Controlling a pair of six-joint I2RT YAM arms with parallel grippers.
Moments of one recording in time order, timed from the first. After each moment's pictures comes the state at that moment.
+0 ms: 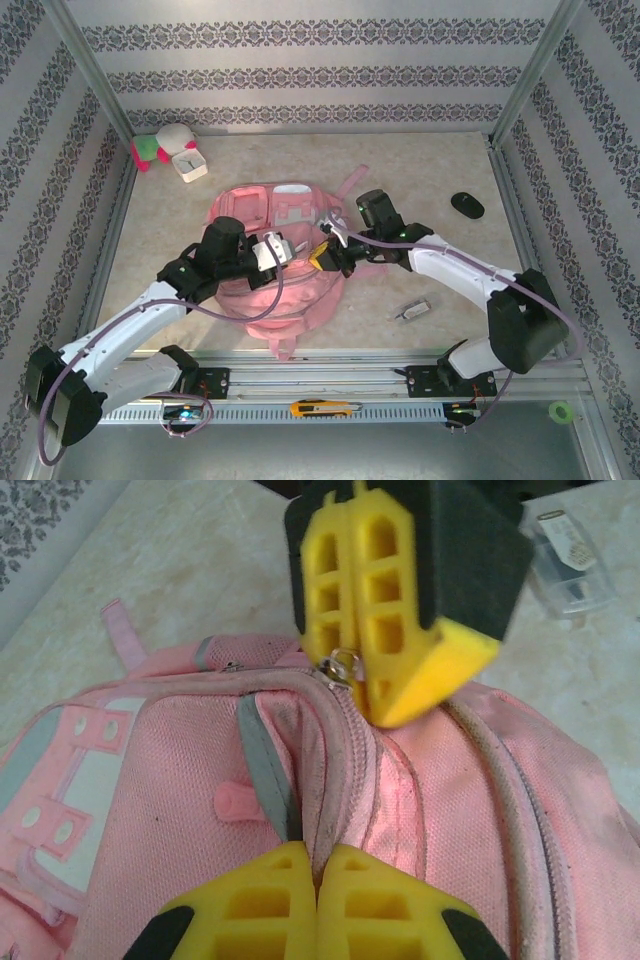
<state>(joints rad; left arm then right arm) -0.58 1.04 0.76 -0.33 0.31 0.55 0.60 1.44 0.94 -0.25 -0.83 -0.15</state>
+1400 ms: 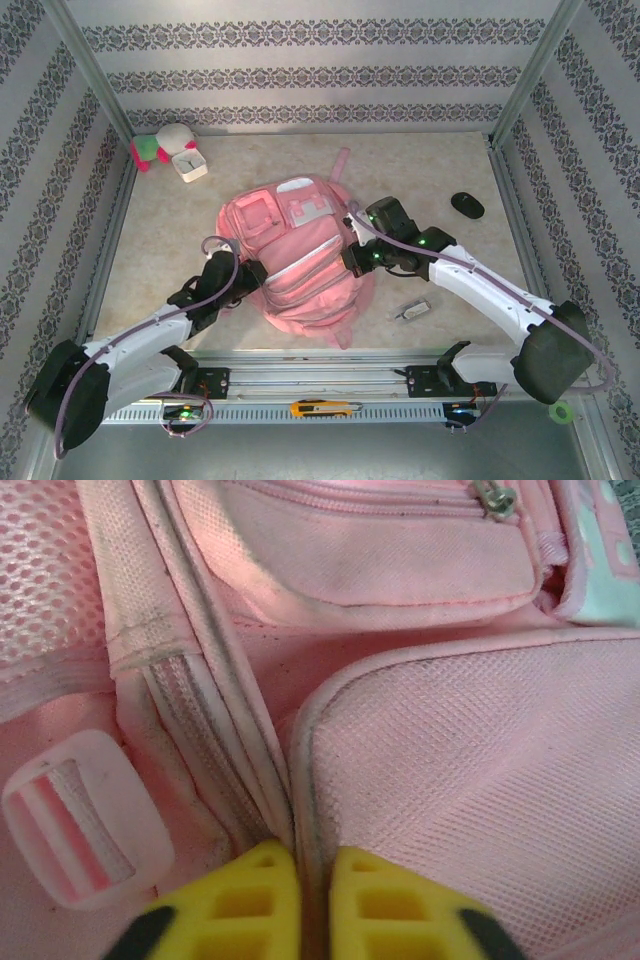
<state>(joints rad) -0.54 1.01 0.35 0.06 -0.01 -1.03 0.64 1.27 0.98 -0.63 -0.29 0.22</state>
